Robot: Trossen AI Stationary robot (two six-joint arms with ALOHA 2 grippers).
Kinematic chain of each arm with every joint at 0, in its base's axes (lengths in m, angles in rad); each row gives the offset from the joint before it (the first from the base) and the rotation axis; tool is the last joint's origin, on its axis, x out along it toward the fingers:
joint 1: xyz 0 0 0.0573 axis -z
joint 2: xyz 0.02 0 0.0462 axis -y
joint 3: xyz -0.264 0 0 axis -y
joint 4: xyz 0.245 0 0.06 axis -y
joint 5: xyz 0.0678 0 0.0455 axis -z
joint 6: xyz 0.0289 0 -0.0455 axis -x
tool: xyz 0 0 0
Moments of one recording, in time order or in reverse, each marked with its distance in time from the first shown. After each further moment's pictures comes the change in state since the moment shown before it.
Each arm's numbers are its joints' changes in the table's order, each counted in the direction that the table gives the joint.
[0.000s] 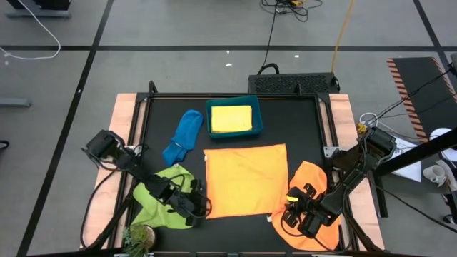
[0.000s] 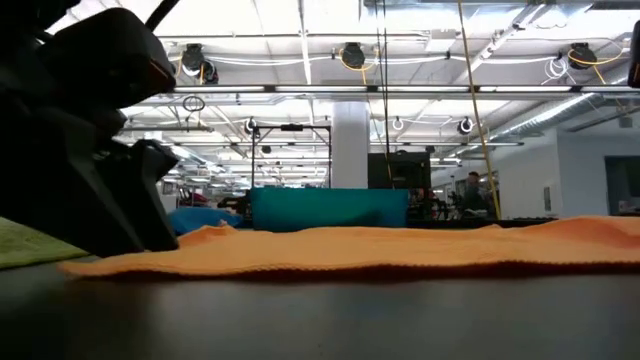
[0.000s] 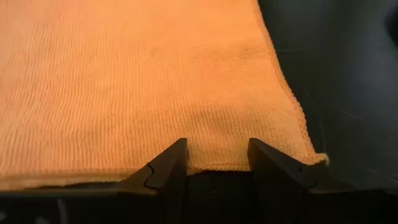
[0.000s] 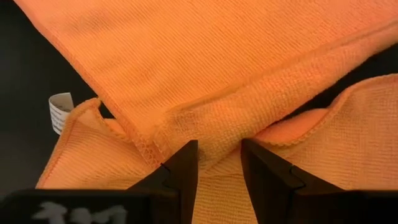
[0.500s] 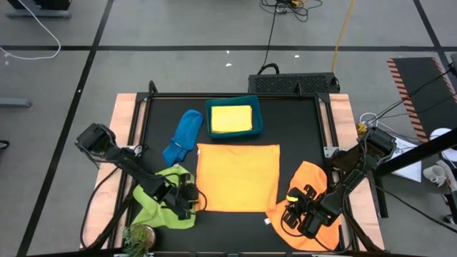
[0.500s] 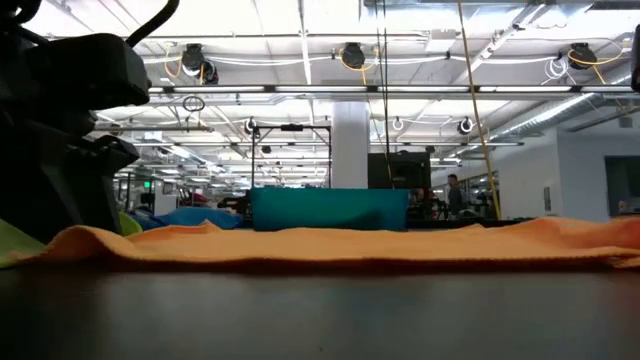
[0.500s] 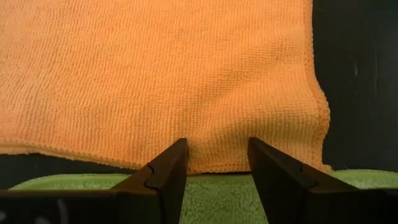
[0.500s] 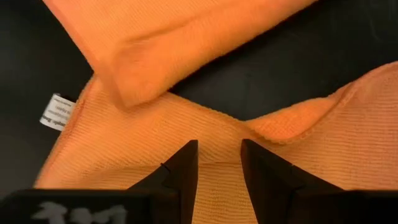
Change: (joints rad) left arm 0.016 0.133 -0.005 -0.385 -0.003 0.185; right arm 0.005 0.000 0.000 0.023 -0.027 -0.007
